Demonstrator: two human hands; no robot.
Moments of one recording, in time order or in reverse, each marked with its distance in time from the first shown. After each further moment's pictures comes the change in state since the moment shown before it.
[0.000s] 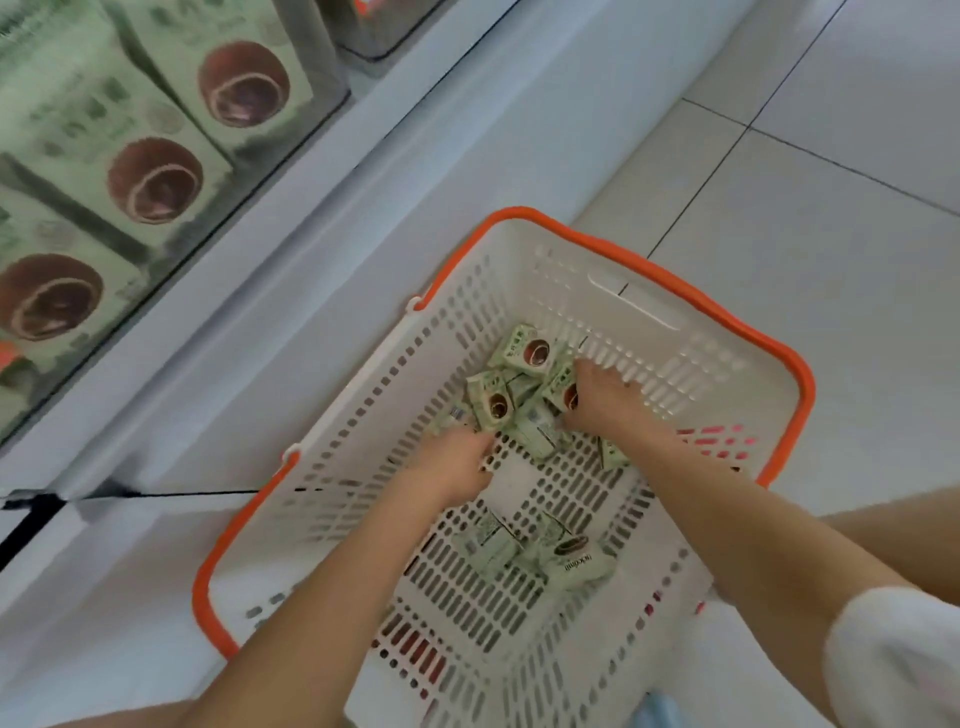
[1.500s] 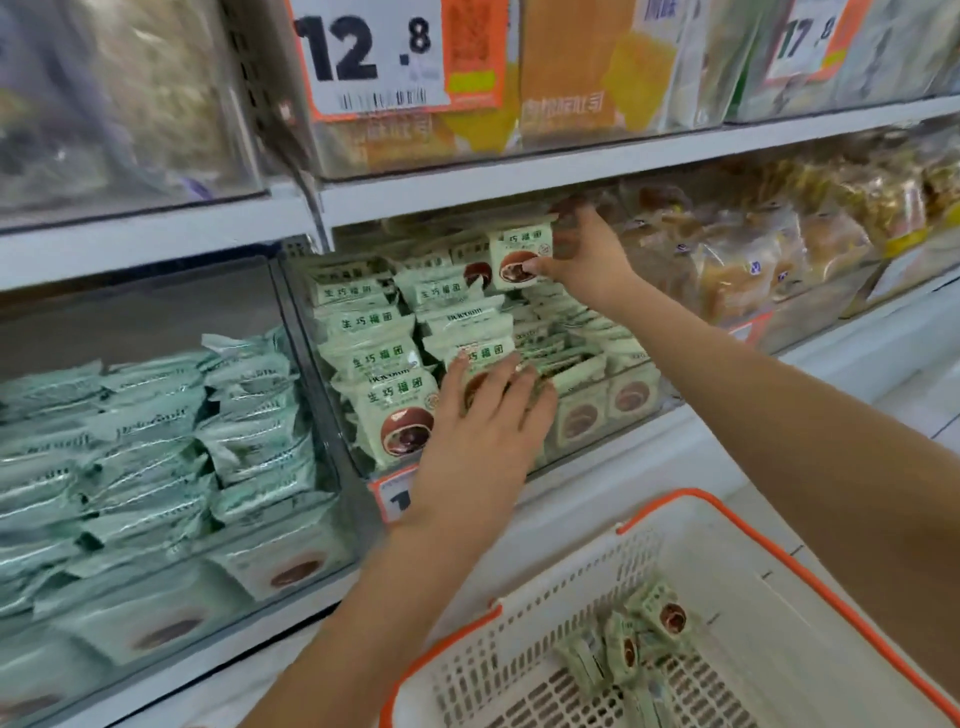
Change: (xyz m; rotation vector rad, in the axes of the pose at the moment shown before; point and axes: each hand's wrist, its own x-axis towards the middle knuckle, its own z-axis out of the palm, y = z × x) left_hand -0.232 -0.088 -0.178 0.459 1.277 -0.264; right_hand -0.132 -0.371 -0.308 0.457 0.565 -0.828
